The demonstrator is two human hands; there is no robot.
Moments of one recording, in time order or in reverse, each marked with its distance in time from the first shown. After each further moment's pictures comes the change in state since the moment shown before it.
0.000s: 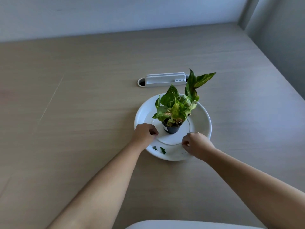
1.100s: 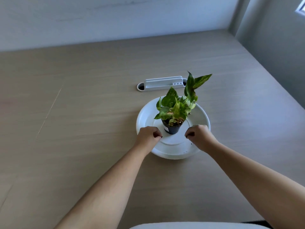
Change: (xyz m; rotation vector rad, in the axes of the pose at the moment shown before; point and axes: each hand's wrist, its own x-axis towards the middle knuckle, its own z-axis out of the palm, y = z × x) left_hand -0.021 0.008 -0.005 -0.004 0.014 0.077; right_hand 0.001 -0.001 -0.014 0.336 0.213 0.140
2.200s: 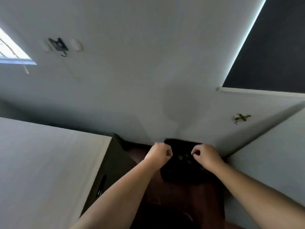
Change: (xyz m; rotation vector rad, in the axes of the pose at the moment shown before) left_hand -0.288 0.442 0.530 0.531 -1.033 1.053; right_hand -0.581 0.441 -0.115 0.358 0.543 1.204
